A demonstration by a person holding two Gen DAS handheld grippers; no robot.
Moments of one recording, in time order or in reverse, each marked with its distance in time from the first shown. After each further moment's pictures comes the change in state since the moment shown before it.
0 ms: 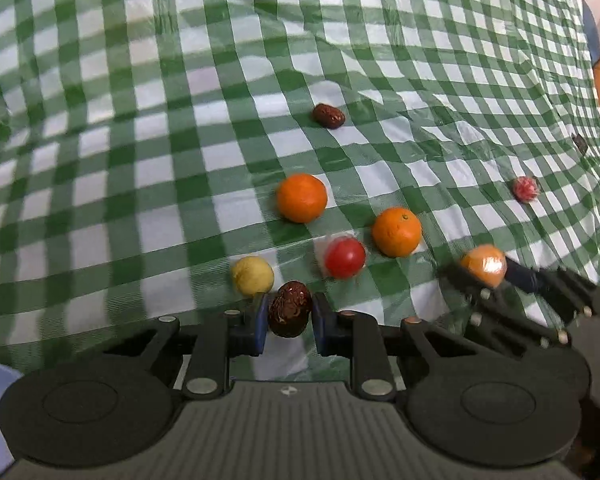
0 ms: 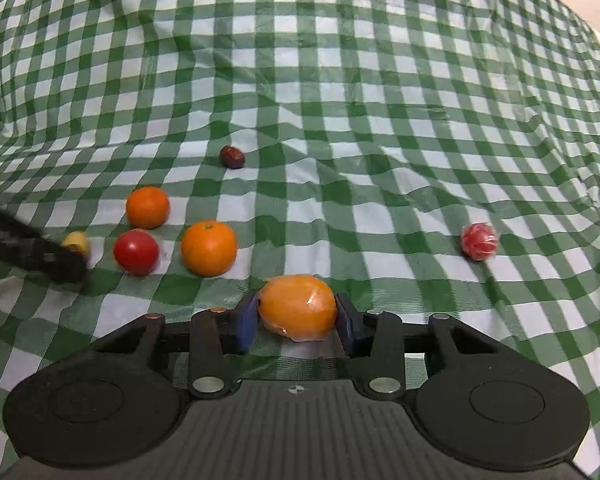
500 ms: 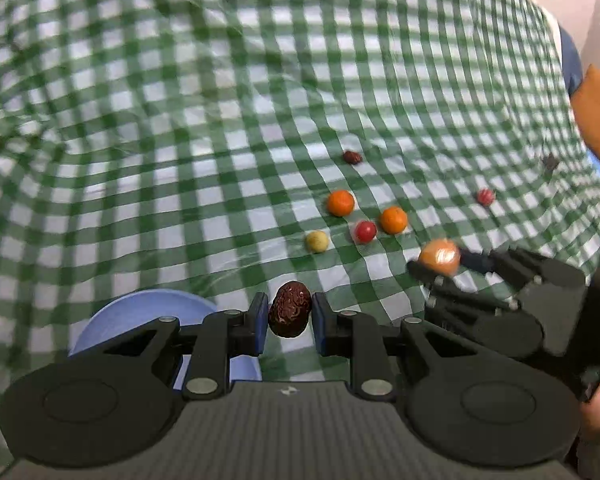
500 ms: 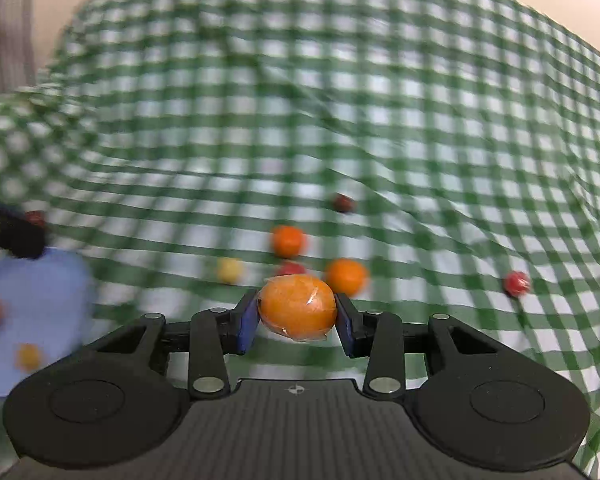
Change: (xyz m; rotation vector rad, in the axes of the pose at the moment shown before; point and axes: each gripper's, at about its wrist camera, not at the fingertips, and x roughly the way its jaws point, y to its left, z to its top) left arm -0.184 0.042 -0.065 -0.024 -0.131 0.048; right arm -0.117 0.084 0.019 -0.098 -0.042 0.179
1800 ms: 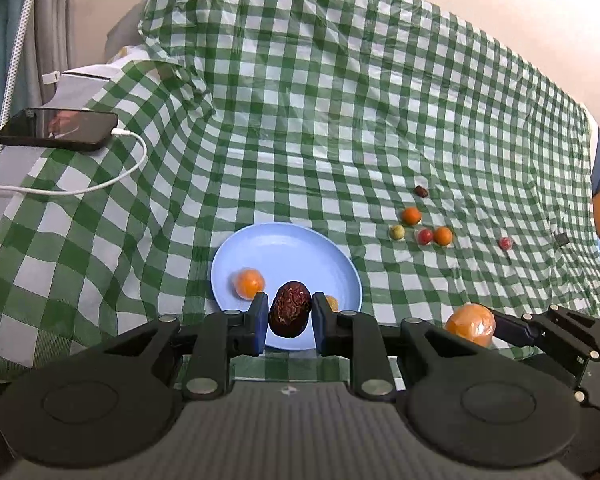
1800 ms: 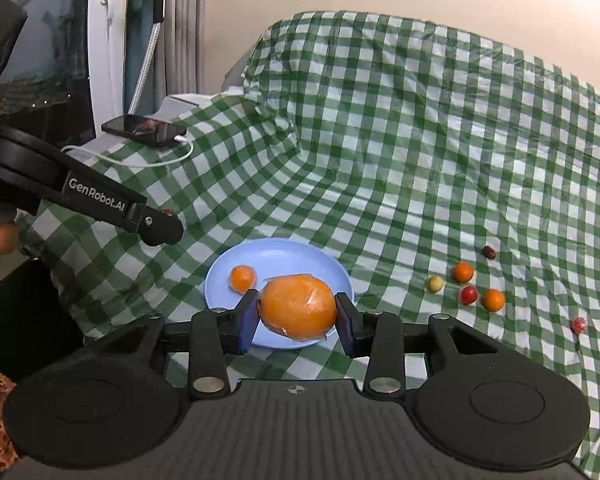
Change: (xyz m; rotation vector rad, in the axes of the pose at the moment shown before) left arm -0.153 0.107 -0.112 -0.272 -0.103 0.076; right arm -0.174 0.162 0.000 -0.211 -0.019 0.252
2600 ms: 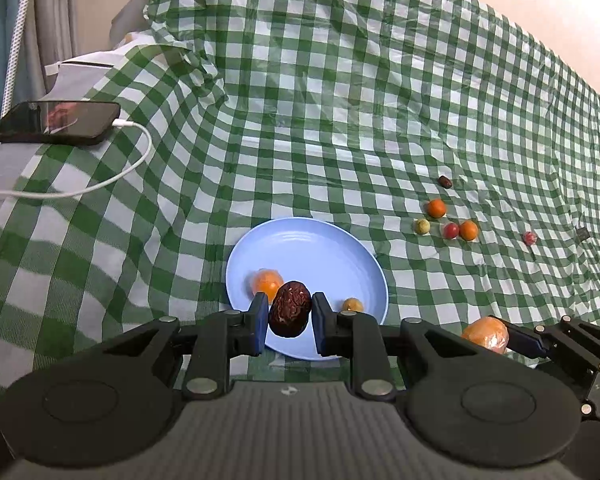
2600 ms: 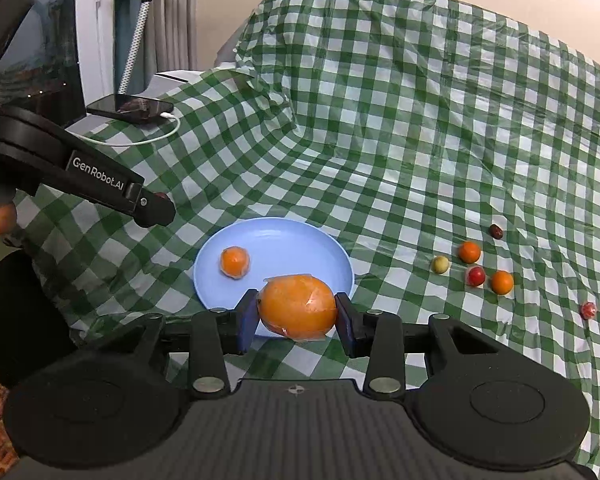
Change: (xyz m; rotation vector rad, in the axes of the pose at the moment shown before) left arm 0.035 0.008 0.016 0.006 0.046 0.046; right arm 0.028 -0.007 0.001 0.021 0.065 -0.002
